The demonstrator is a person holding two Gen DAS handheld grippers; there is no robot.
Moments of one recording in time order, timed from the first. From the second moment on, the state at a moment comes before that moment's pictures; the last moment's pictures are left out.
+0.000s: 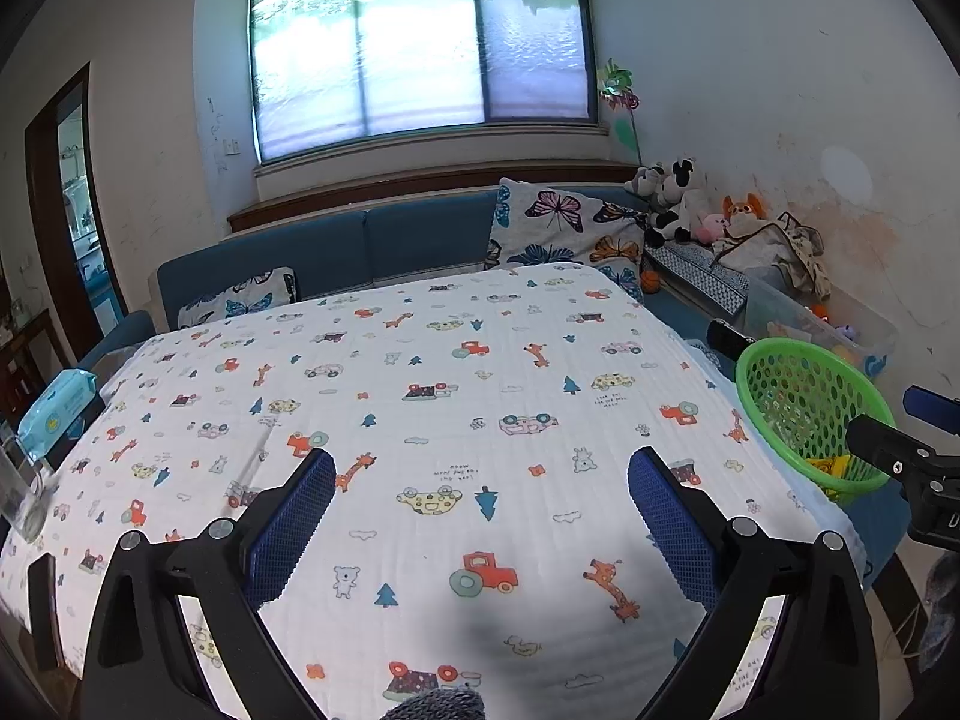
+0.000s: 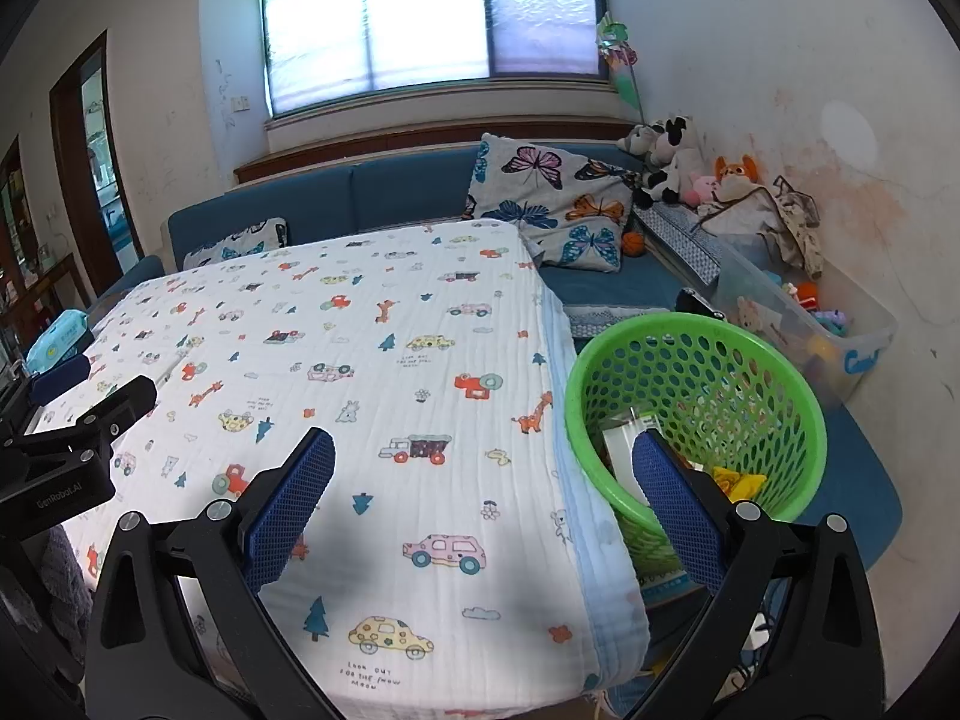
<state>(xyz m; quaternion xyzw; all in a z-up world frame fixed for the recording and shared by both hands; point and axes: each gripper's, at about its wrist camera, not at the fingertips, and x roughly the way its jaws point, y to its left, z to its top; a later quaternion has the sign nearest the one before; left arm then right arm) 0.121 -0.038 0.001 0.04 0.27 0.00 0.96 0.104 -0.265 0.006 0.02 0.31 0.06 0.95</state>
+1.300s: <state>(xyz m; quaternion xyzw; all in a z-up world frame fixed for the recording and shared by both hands) 0.119 -0.041 0.002 0.05 0.27 0.00 0.96 0.103 -0.261 0.004 0.01 0.31 0.06 0.95</state>
